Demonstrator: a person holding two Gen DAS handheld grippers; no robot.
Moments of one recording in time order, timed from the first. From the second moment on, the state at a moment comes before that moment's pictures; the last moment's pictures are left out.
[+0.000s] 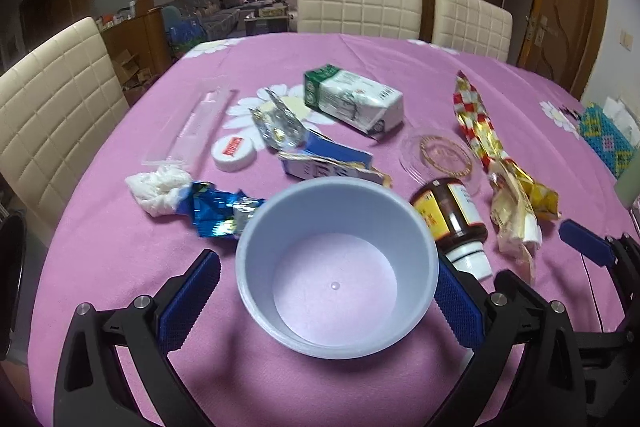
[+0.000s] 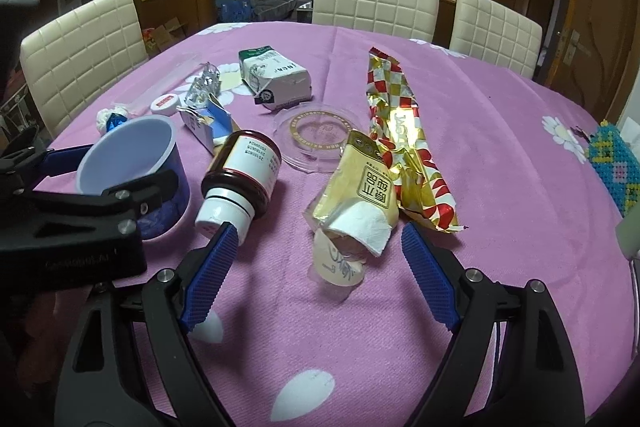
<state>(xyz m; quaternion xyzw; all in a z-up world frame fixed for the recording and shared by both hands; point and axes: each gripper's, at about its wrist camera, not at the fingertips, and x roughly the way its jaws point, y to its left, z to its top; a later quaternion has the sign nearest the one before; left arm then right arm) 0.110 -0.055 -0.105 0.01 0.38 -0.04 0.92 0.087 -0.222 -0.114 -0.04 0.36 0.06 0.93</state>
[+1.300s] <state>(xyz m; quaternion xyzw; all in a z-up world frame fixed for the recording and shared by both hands) 0.030 0.121 -0.055 -0.03 0.28 0.12 0.95 0.102 -0.037 -0.071 -0.09 0.34 0.26 0.90</state>
